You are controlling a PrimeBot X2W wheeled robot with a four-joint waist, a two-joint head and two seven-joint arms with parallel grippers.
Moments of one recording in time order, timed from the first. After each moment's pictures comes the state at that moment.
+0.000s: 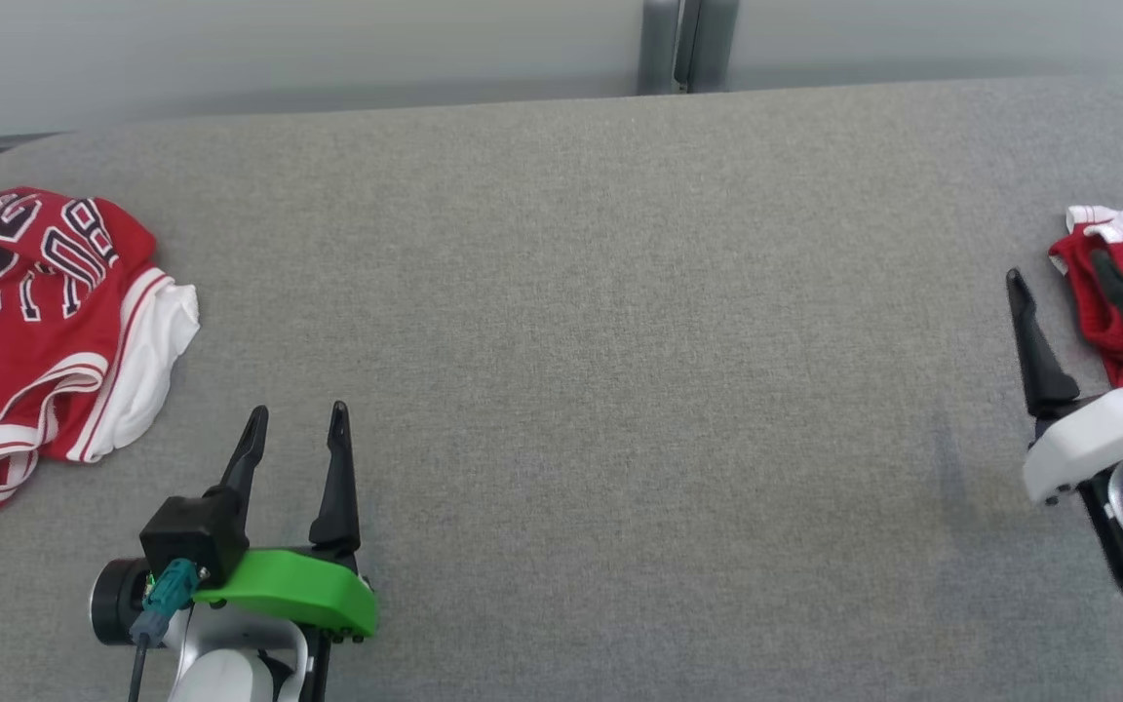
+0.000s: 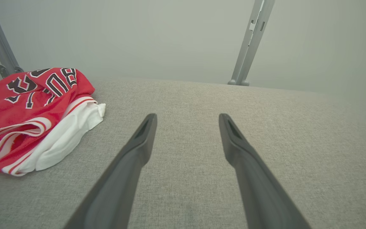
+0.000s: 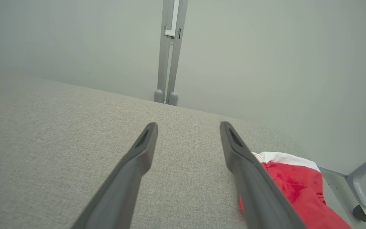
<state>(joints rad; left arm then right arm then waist) -0.11 0.10 -0.19 0.12 -0.30 0.03 -0.17 -0.32 -0.42 0.03 0.23 0.20 0.13 -0.08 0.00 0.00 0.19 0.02</state>
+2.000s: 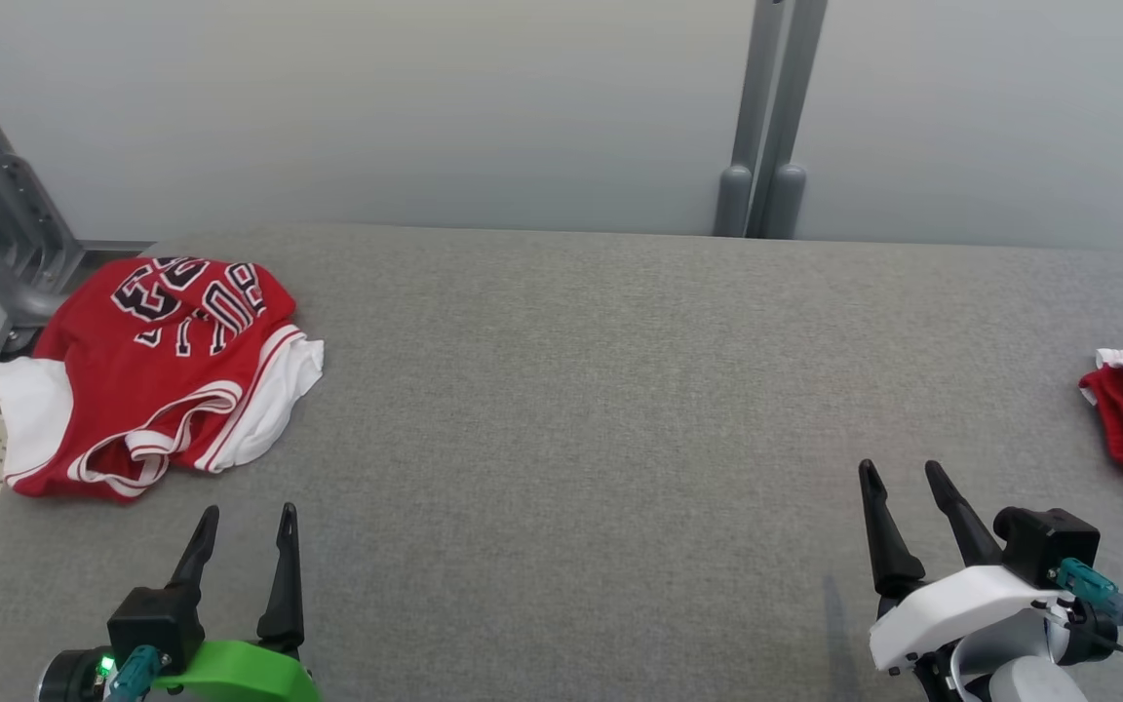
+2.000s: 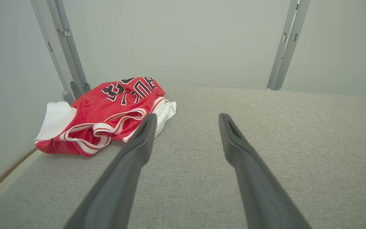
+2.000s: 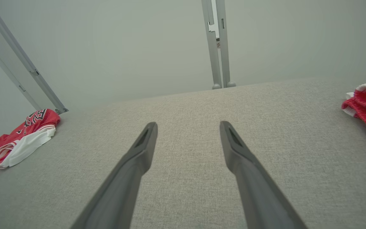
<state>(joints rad) -0.02 0.18 -0.13 0.31 -0.26 -0.03 -0.26 -0.05 -0.05 0.01 0.28 0.29 0.13 -0.18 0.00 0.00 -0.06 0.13</state>
